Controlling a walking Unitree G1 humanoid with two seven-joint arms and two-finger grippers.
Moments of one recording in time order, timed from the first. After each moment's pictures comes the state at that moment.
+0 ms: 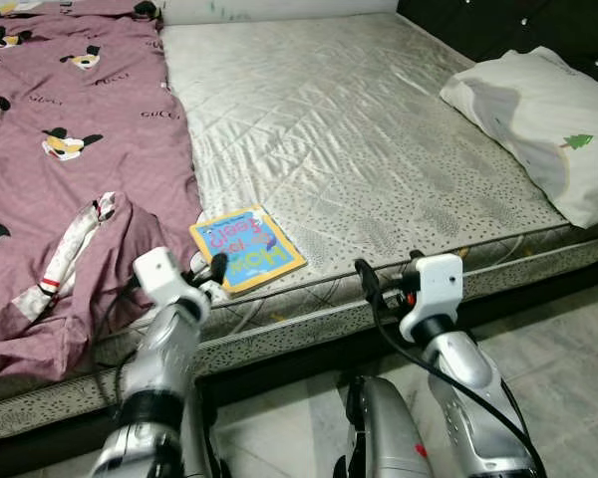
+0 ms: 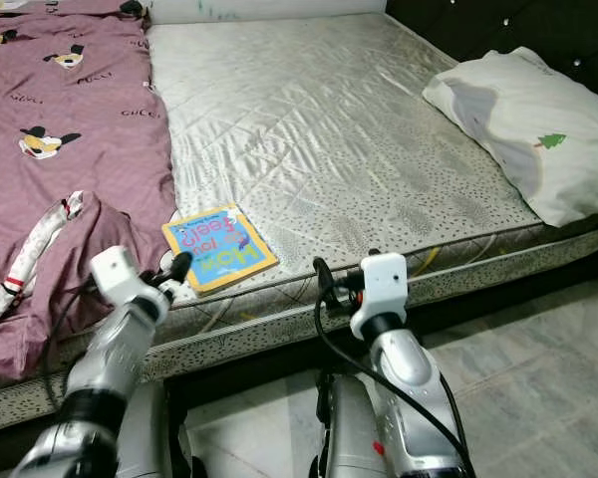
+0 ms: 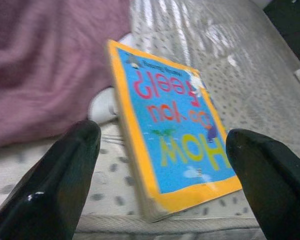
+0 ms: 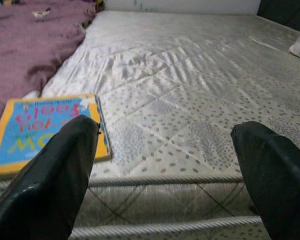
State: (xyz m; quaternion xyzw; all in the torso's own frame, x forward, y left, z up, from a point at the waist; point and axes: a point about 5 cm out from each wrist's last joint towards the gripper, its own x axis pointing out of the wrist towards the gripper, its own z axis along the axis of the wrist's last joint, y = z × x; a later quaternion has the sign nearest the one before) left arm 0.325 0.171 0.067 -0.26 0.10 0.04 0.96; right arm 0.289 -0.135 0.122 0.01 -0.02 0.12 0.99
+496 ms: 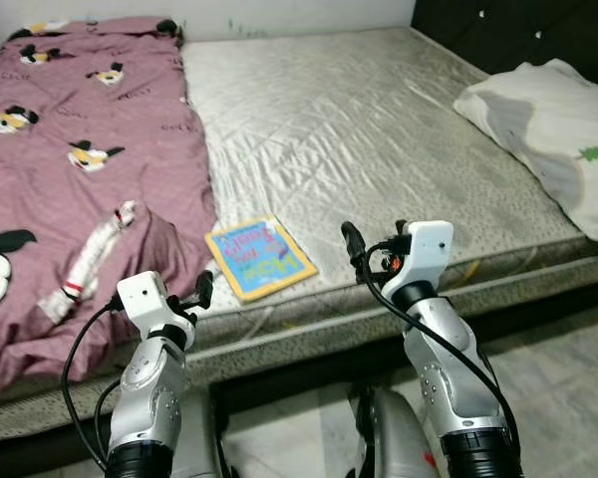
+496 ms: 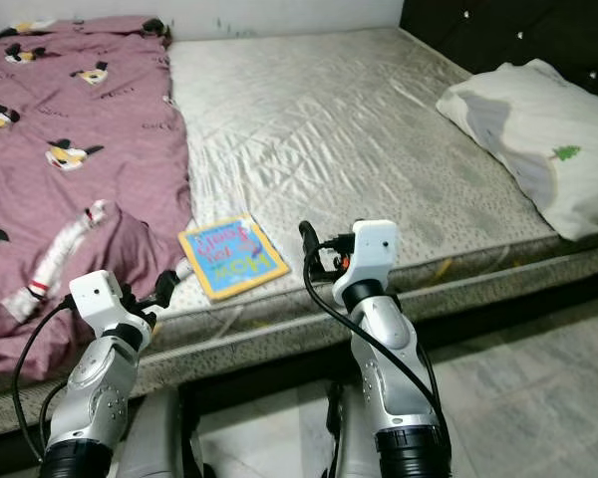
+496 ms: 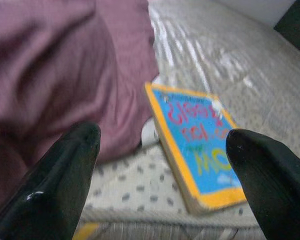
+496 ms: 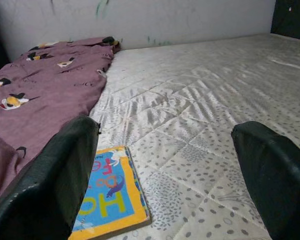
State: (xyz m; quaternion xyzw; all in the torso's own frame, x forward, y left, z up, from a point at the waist) left arm 0.301 0.176 0.070 -0.20 0.06 0.04 0.98; right arm 0.315 -0.118 0.142 0.07 -0.04 0.12 0.99
